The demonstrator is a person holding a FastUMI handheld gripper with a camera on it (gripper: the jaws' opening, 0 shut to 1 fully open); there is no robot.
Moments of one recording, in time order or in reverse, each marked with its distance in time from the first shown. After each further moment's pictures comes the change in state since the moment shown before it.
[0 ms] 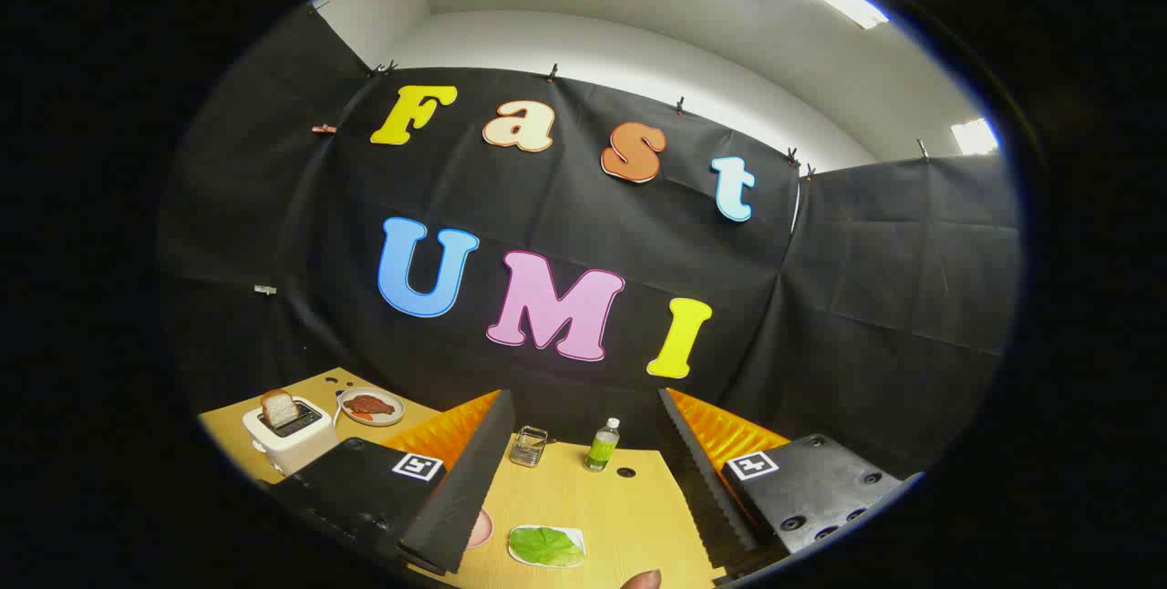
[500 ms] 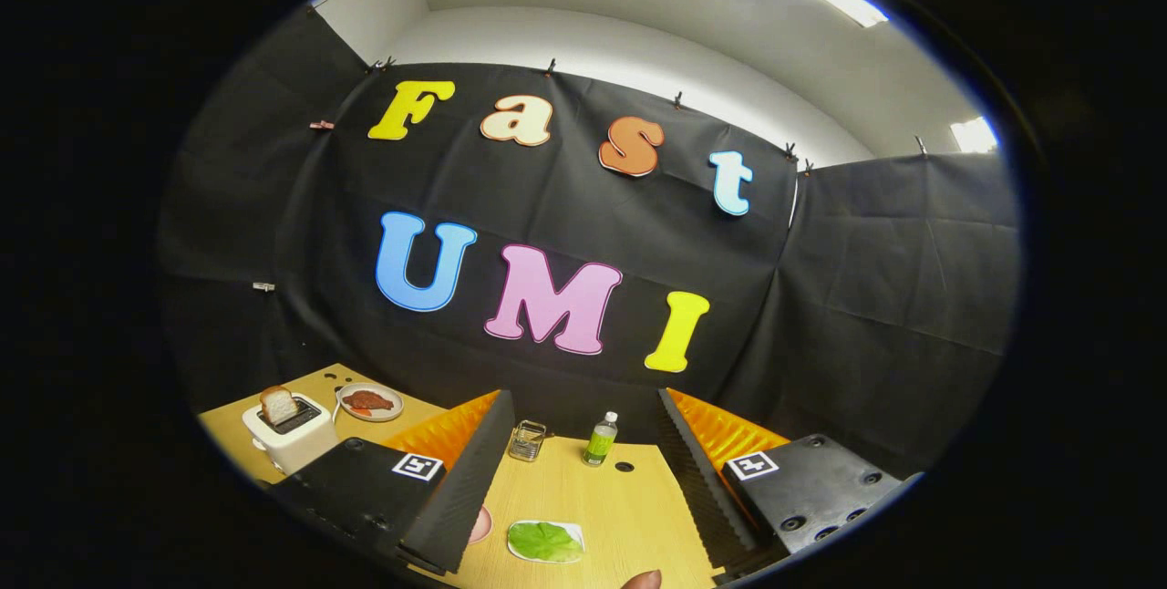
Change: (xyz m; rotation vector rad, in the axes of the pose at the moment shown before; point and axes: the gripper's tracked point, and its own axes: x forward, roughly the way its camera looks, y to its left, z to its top) arm -0.003 -0.002 -0.007 0.012 0.023 -0.001
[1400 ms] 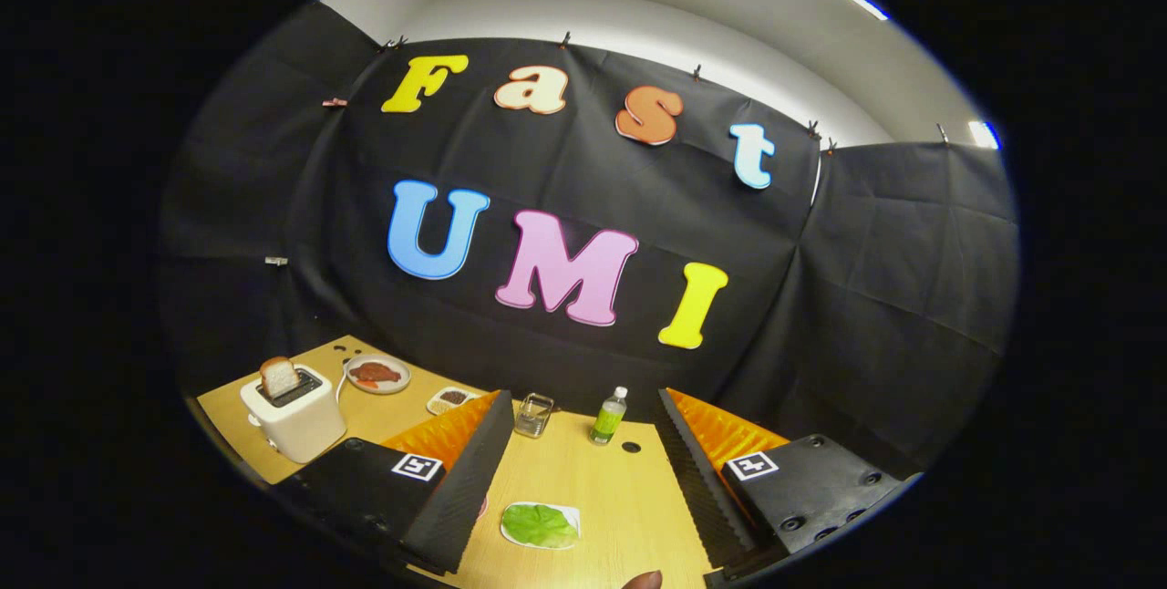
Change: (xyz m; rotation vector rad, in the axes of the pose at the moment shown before) arm 0.021 -0.001 -0.066 -0.016 0.156 0.111
